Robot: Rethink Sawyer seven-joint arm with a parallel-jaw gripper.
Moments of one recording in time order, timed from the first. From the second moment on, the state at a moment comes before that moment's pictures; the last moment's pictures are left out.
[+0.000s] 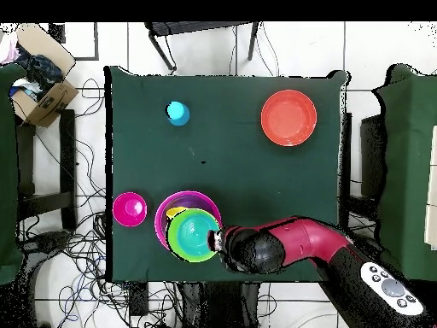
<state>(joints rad) -1.02 -0.73 0.82 2.21 -0.59 0.57 1.94</state>
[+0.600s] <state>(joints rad) -1.04 -0.73 0.82 2.20 -0.59 0.57 1.94</state>
